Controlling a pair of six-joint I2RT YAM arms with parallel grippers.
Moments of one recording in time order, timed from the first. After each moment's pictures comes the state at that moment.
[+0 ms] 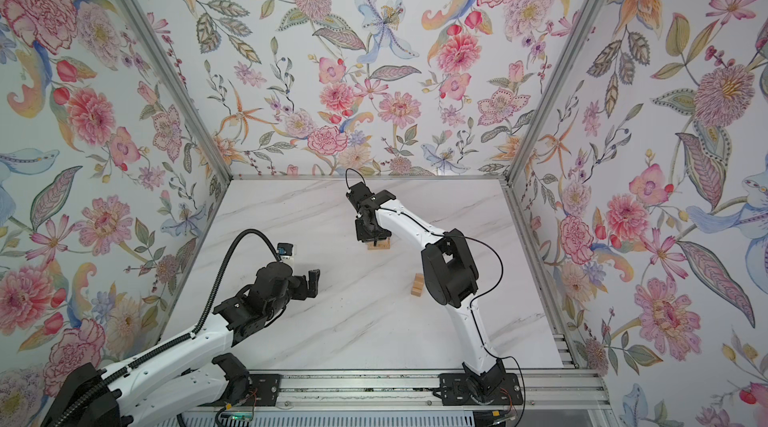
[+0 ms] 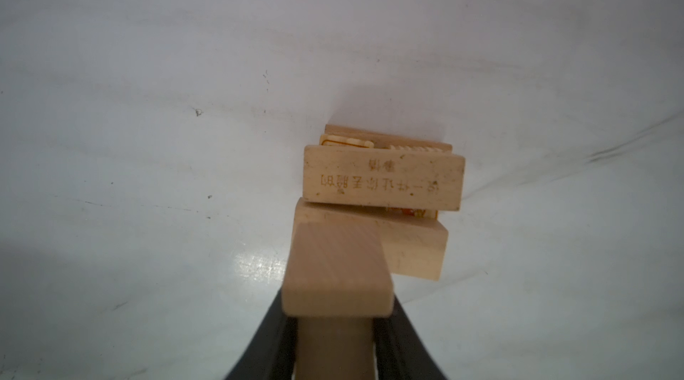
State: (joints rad) left arm -0.65 0.98 0.46 -0.14 -0.32 -0.41; right arm 0.68 2.23 1.98 -1.01 0.13 0.46
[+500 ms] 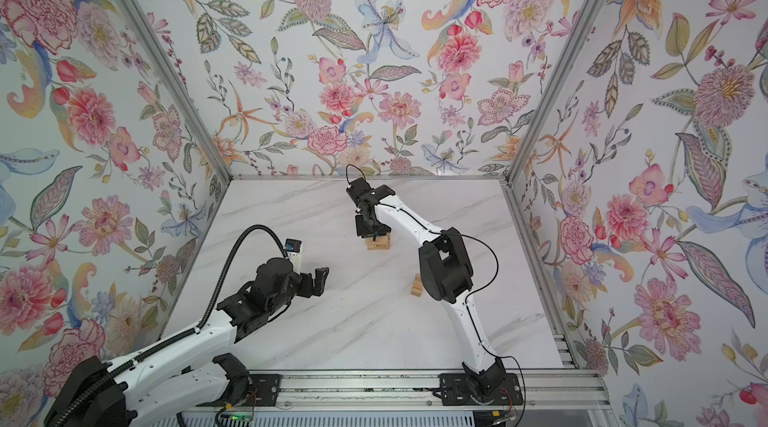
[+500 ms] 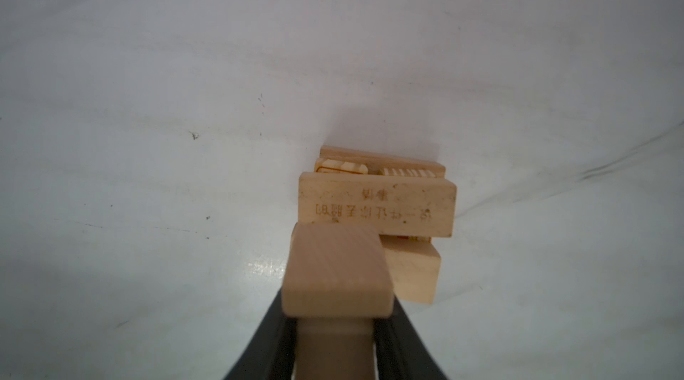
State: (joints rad) left arm -0.65 1.02 0.48 -0.04 -0.18 -0.34; right arm 0.66 2.29 2.08 -1.06 0.12 0.46
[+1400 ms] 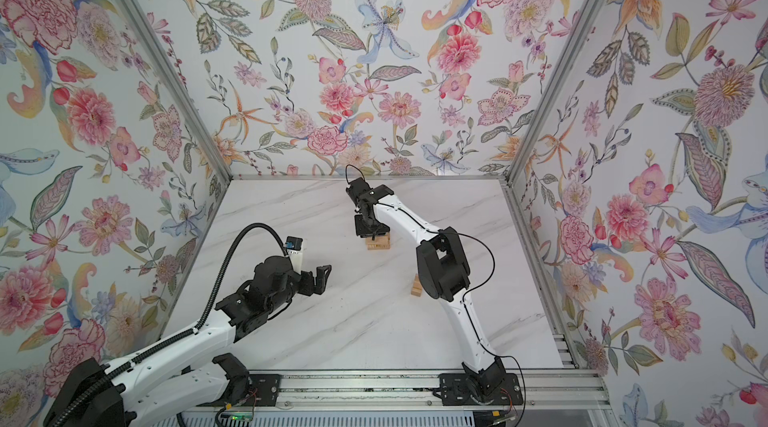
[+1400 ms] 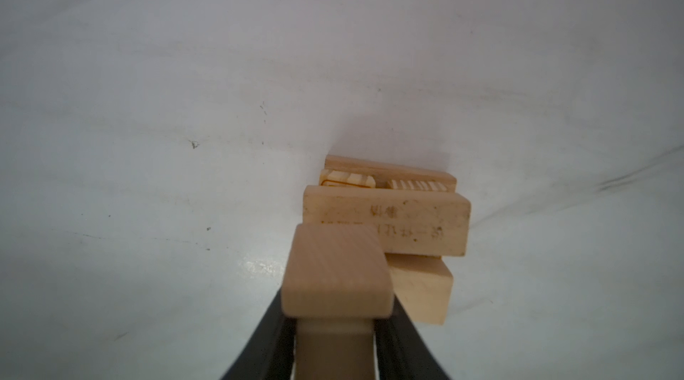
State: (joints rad) left arm -0.65 1.01 0.49 -0.02 -0.16 -0.33; right arm 0.66 2.32 2.12 -1.07 0.11 0.46
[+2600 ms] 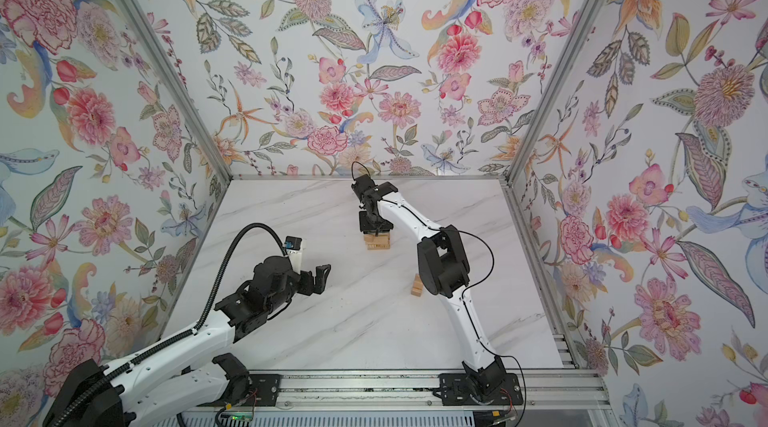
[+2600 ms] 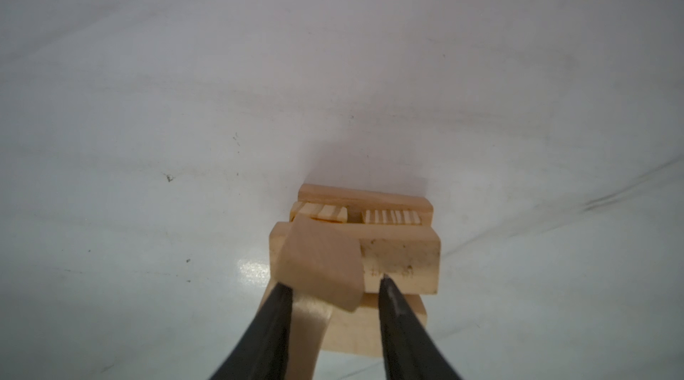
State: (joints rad) left arm -0.65 1.00 0.49 -0.03 -0.17 -0.33; right arm 0.62 2.36 2.17 -1.08 0.10 0.46
